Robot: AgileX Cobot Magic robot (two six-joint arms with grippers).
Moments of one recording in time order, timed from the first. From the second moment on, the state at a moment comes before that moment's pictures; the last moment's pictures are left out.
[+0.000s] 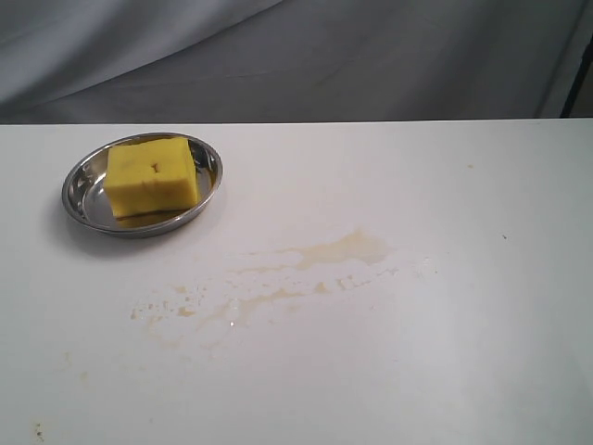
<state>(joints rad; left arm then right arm) -0.01 0.00 0.00 -0.14 0.11 0.38 -0.27 0.01 0.00 0.01 0.34 -0.07</state>
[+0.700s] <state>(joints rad) -0.01 0.00 0.00 -0.14 0.11 0.38 -0.15 0.01 0.00 0.01 0.34 -0.07</state>
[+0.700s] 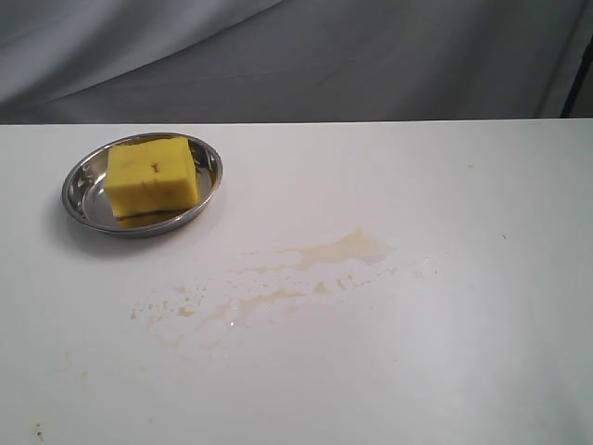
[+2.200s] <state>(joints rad) -0.01 0.00 0.00 -0.14 0.11 0.38 -0.14 0.01 0.00 0.01 0.34 -0.07</state>
